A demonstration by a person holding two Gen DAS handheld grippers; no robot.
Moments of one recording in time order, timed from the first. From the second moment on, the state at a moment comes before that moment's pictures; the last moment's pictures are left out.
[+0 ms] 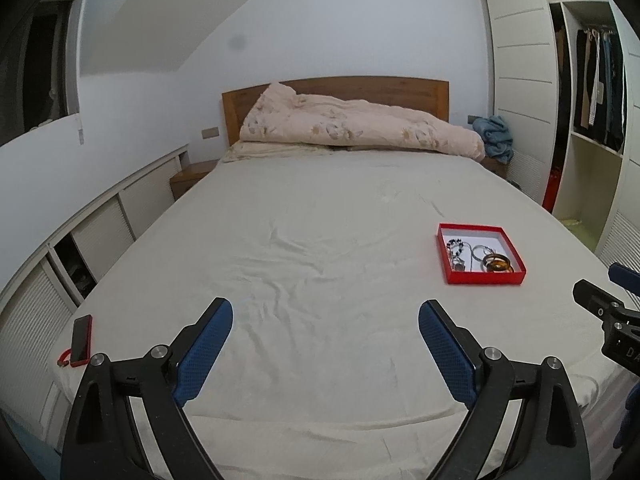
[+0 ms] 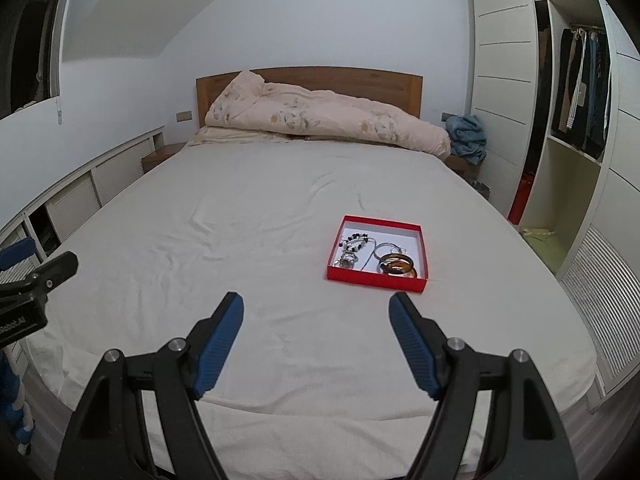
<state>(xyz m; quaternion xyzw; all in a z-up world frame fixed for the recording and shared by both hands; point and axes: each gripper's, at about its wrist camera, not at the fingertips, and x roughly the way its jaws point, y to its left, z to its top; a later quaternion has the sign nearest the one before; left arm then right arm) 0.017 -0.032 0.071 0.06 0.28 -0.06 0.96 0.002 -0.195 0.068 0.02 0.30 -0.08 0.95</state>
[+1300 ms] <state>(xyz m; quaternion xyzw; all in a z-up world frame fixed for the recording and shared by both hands) 0.024 -0.030 0.059 0.04 0.29 -0.05 0.95 -0.001 -0.187 0.065 0.00 0.29 -0.09 0.95</state>
